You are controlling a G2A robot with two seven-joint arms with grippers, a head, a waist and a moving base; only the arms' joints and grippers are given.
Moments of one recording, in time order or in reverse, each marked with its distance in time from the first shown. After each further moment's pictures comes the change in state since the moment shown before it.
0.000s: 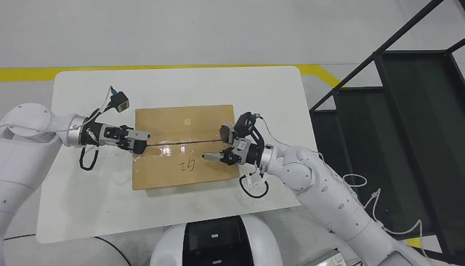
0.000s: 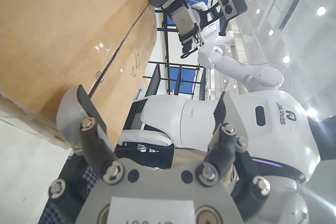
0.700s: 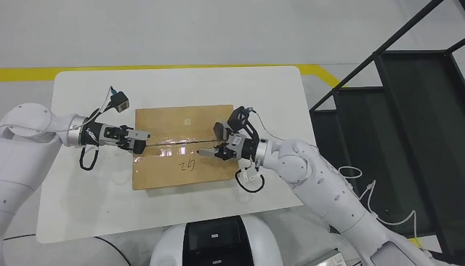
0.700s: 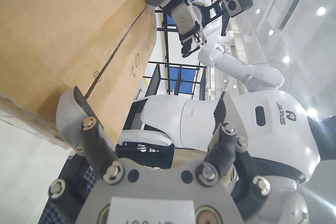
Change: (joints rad) left arm 0.000 0.000 0.000 0.000 0.000 0.000 0.000; right arm 0.063 -0.018 -0.021 0.030 0.039 0.014 0.041
